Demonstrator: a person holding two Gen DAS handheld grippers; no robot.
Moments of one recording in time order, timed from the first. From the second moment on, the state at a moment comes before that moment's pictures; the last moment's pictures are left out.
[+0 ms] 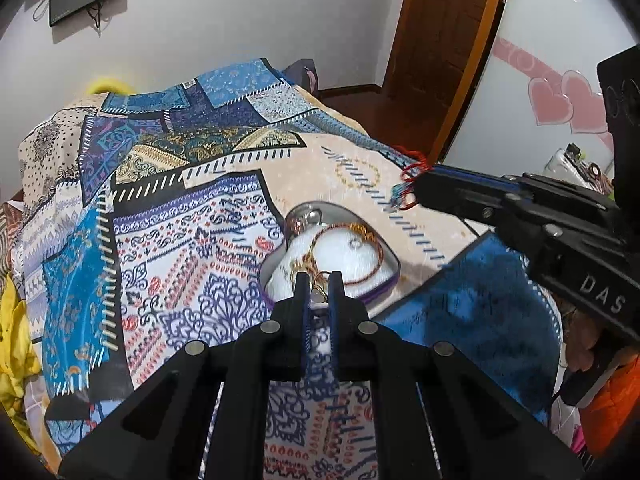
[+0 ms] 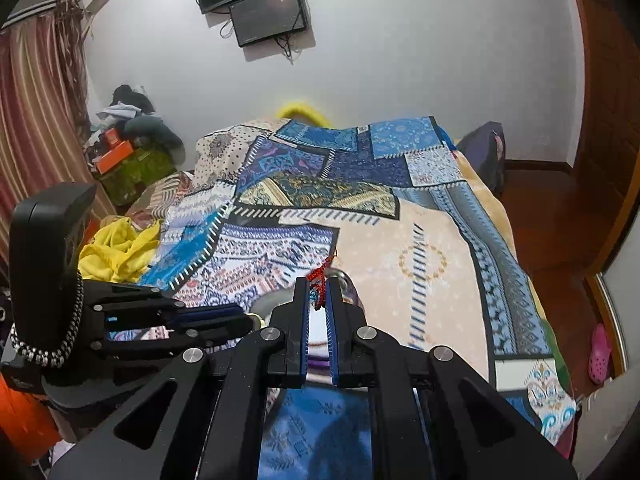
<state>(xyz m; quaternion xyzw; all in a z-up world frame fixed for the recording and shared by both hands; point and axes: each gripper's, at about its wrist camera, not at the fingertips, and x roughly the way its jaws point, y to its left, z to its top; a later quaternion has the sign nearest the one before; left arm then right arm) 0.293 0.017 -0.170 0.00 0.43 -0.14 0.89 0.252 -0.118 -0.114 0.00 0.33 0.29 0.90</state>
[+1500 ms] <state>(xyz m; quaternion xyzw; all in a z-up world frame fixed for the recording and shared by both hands) 0.110 0.016 0.025 0.01 0.11 -0.04 0.99 0.092 -0.153 0.038 0.02 0.09 0.26 0.96</state>
